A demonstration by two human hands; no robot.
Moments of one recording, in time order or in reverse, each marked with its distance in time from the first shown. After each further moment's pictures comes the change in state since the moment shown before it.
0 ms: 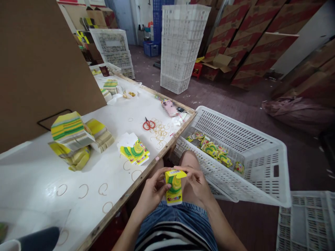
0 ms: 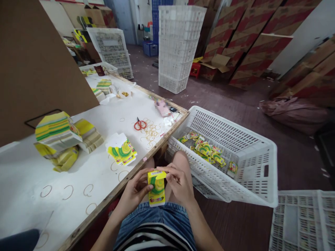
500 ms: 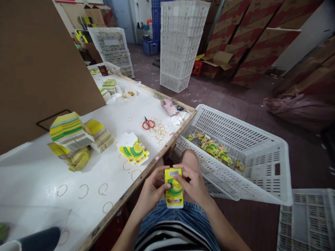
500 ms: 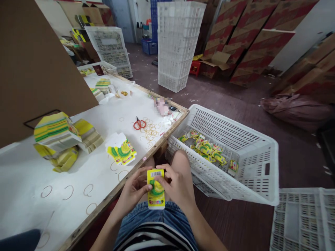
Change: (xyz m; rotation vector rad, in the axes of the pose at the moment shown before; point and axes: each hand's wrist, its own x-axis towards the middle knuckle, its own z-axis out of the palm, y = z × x) left_hand 0.005 0.008 0.003 -0.130 0.017 -0.053; right_hand 0.001 -0.010 0.009 -0.200 0.008 0.121
